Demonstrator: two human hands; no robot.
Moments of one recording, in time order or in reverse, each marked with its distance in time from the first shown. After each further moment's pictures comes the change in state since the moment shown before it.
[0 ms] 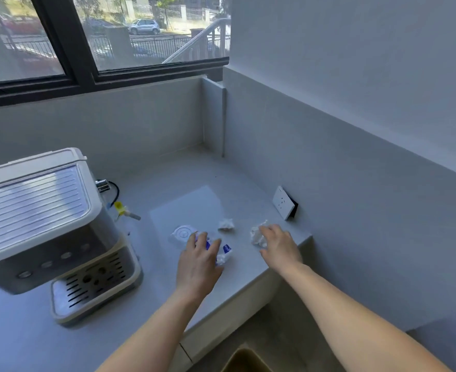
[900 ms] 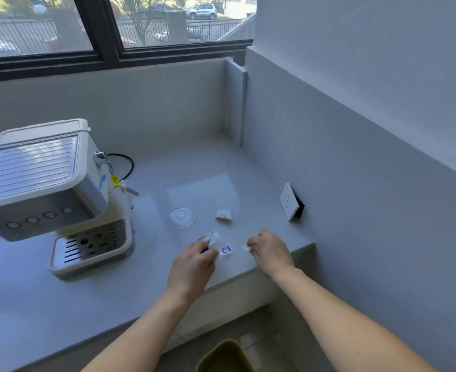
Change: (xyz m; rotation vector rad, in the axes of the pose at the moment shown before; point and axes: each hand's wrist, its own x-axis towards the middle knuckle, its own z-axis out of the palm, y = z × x) left_hand -0.023 0.049 0.035 -0.169 0.241 -0.153; right_hand 0.025 0.043 0.026 0.086 -0.066 -0.290
